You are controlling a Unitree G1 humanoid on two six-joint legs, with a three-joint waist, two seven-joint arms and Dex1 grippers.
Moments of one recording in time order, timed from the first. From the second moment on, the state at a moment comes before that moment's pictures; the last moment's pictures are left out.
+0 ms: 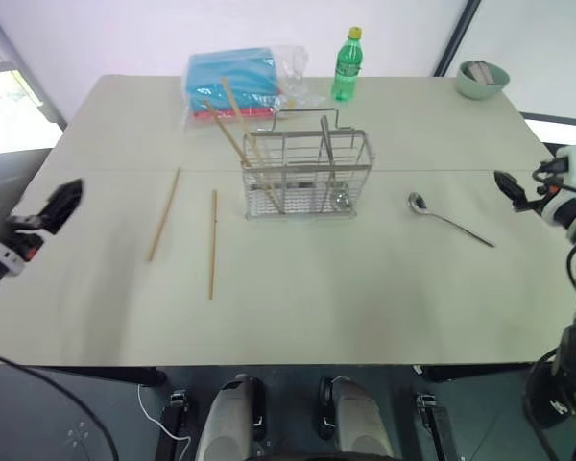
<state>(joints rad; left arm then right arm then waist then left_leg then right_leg) -0.08 0.84 0.75 -0.56 -1.06 0.92 -0.38 -0.85 -0.90 -0.24 1.01 0.17 -0.02 0.82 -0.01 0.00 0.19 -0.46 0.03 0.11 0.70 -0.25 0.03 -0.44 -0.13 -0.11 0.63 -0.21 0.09</state>
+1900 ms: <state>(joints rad) -0.62 0.94 0.28 -0.46 -1.21 0.94 -0.51 -1.29 -0.76 -0.26 0.98 0.21 0.37 1.17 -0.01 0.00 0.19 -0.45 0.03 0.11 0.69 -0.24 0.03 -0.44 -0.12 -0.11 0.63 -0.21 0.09</state>
